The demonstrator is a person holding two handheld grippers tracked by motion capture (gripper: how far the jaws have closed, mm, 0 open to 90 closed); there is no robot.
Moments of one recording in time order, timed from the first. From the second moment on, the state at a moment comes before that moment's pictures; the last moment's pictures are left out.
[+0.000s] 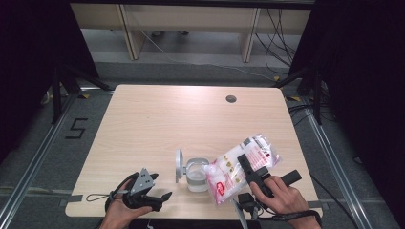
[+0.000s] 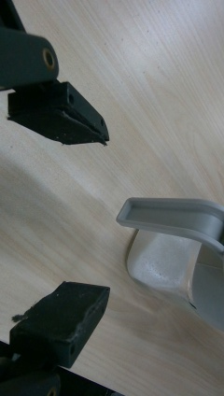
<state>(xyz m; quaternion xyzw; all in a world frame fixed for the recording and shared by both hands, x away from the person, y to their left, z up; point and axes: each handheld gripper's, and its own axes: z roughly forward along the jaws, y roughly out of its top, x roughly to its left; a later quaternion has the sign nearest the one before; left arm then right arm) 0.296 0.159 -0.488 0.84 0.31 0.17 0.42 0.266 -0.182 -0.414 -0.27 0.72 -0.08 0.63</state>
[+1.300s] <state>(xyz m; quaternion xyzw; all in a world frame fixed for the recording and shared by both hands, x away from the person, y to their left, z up) 0.294 0.159 -0.487 0.84 0.31 0.17 0.41 0.265 -0.180 -0.409 -0.29 0.71 -0.08 0.64</state>
